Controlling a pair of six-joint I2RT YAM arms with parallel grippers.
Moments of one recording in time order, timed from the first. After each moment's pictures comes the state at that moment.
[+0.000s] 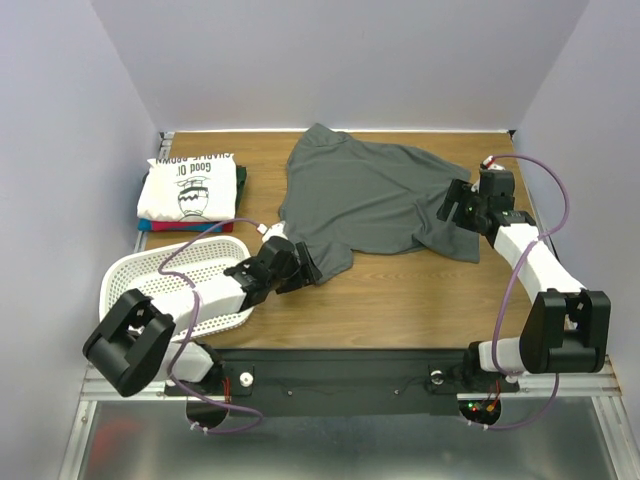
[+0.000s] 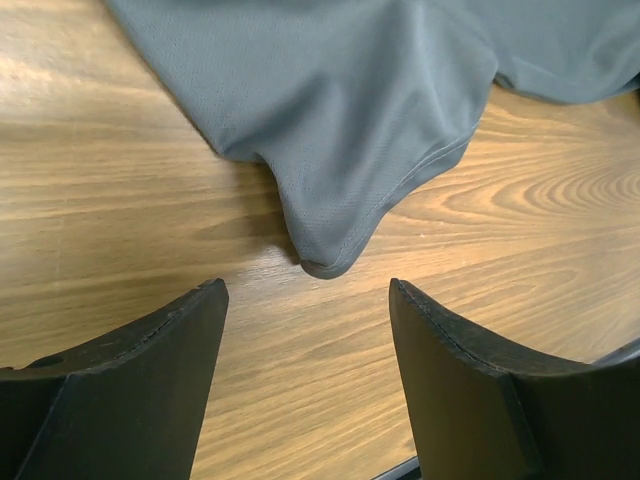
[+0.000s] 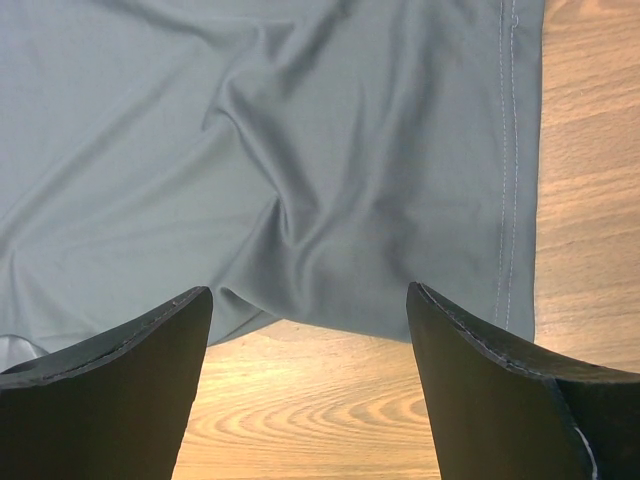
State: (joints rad) left arm -0.71 1.27 0.53 0.01 -0.06 -0.88; right arm -0.01 1.35 0.95 -0.33 -0.02 0.33
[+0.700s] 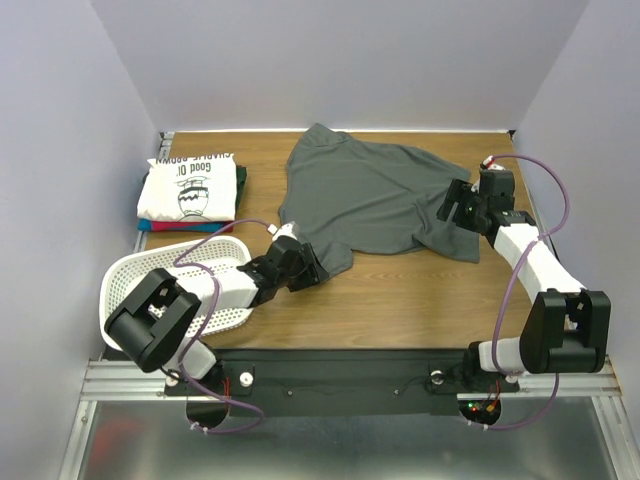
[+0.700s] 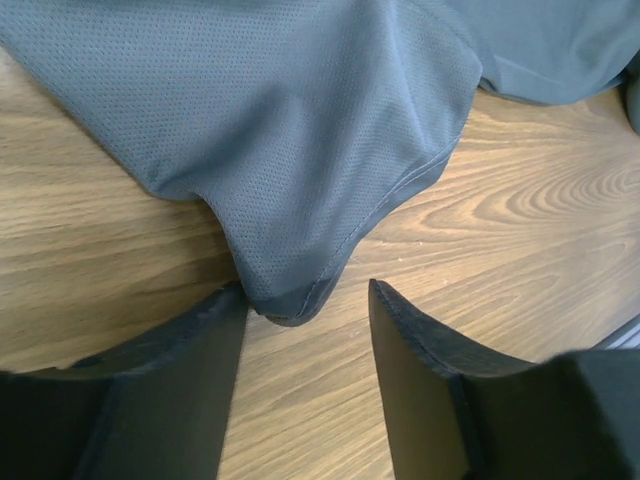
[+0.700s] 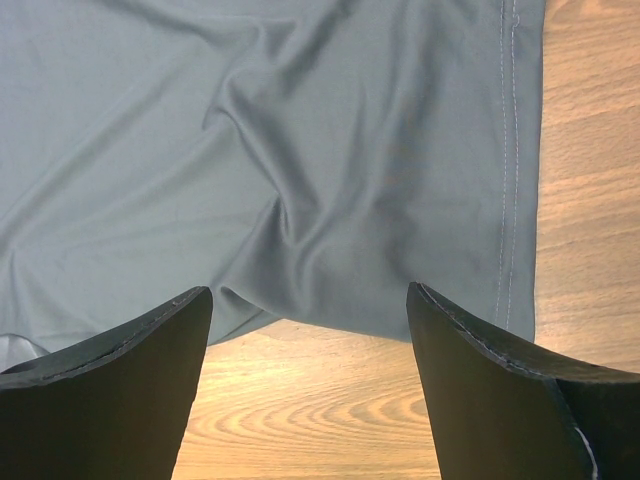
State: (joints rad) left arm -0.72 1.44 0.53 0.19 0.00 -0.92; right arm -0.01 1.35 0.95 -0.33 -0.02 0.33
